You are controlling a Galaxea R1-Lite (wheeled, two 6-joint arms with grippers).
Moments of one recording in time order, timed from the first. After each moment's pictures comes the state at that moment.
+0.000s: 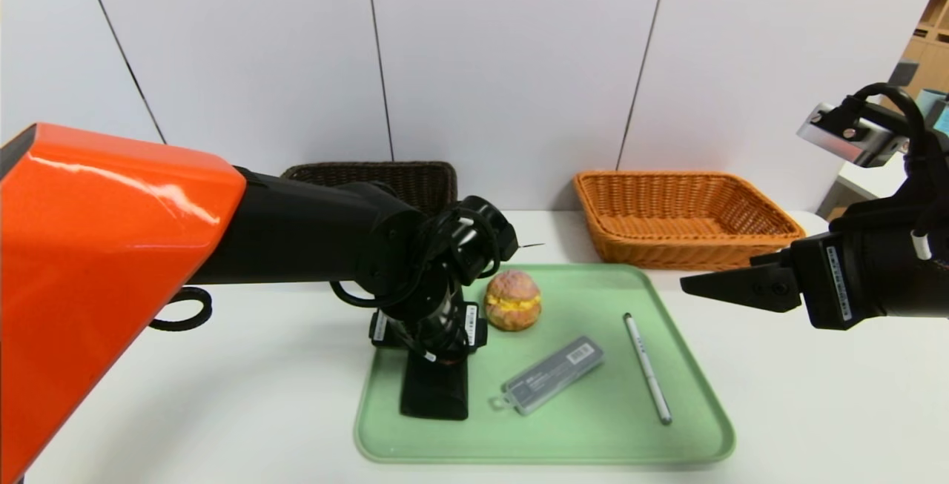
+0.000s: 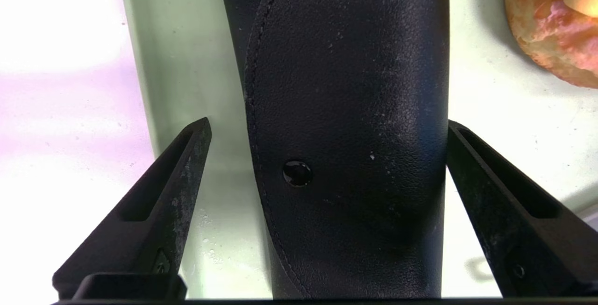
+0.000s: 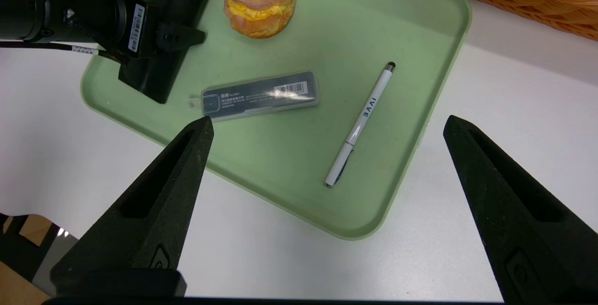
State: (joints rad) left arm -0.76 2.09 -1.56 0.61 0.31 -0.64; right arm 0.44 1.33 -1.11 0.43 0.10 0.10
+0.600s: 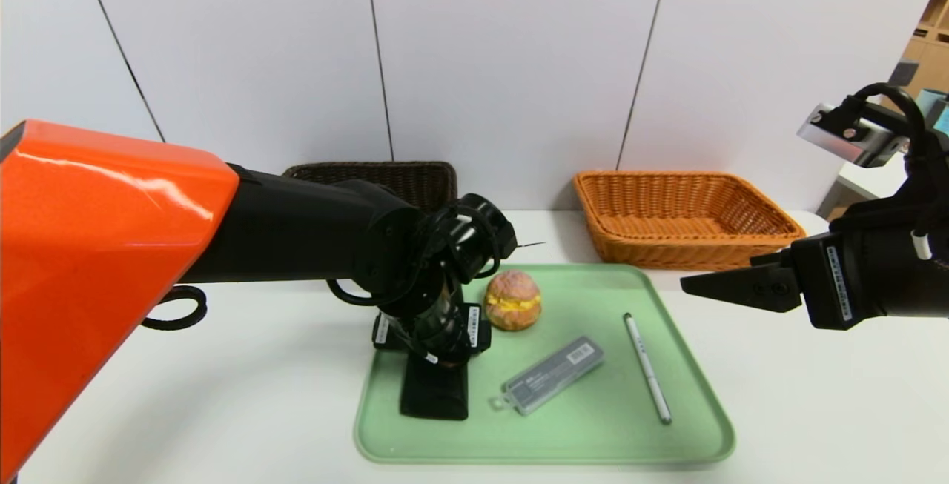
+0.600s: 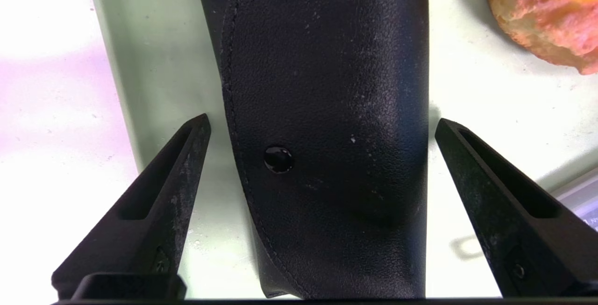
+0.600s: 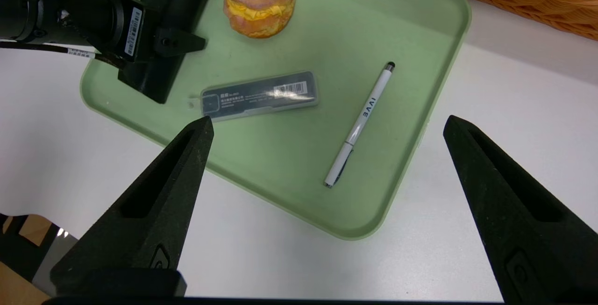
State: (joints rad) left arm -0.76 2.08 -1.56 0.62 0.25 -0.64; right arm 0.44 1.33 -1.11 0.43 0.10 0.10
